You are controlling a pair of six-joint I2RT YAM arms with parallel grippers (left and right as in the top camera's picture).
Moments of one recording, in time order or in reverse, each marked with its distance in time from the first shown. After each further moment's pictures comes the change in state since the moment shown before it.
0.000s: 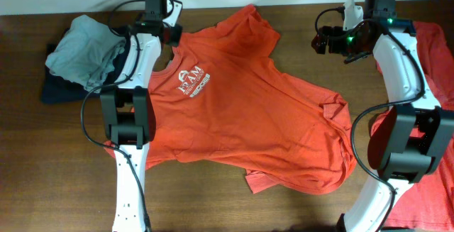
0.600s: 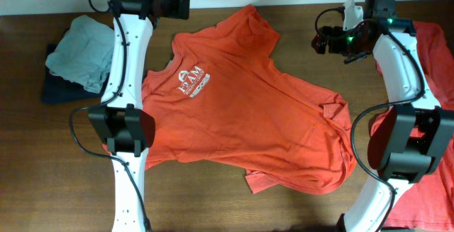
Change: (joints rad) left arm -0.036 -0.158 0.333 -0.428 0.055 -0.219; right arm 0.000 0.000 0.000 0.000 0.000 -0.001
